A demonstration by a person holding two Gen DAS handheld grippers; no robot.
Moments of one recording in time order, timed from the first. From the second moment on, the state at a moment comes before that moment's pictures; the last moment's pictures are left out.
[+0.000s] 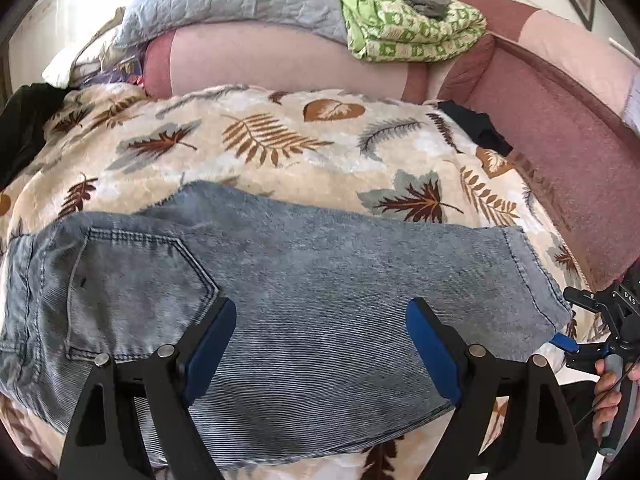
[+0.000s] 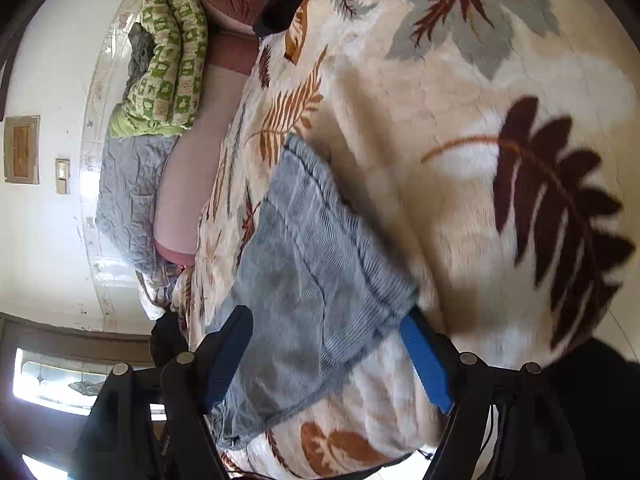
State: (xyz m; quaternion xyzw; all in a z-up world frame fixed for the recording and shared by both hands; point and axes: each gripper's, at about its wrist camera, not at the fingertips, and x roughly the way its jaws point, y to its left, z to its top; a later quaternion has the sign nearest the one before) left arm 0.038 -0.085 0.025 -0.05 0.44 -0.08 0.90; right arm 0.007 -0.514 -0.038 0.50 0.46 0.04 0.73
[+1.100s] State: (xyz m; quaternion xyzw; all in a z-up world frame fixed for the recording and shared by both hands) left arm 0.059 -0.137 -0.021 0.02 0.49 -0.03 0.87; right arm -0.001 -0.521 -0.051 0.53 0.41 0.08 0.74
